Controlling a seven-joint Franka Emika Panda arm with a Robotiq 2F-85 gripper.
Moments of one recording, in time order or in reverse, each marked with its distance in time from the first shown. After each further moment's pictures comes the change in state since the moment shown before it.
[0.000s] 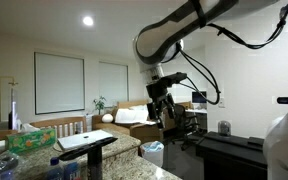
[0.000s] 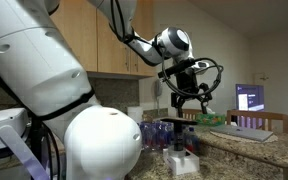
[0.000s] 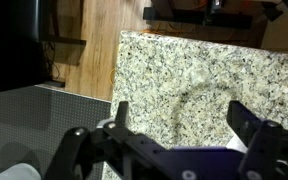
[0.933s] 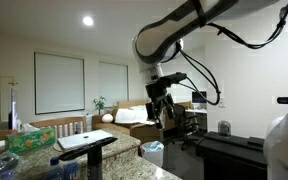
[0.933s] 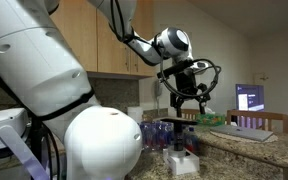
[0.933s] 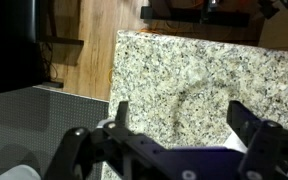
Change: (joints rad) arm 0.009 0.000 -0.003 0.001 0.013 0.003 0.021
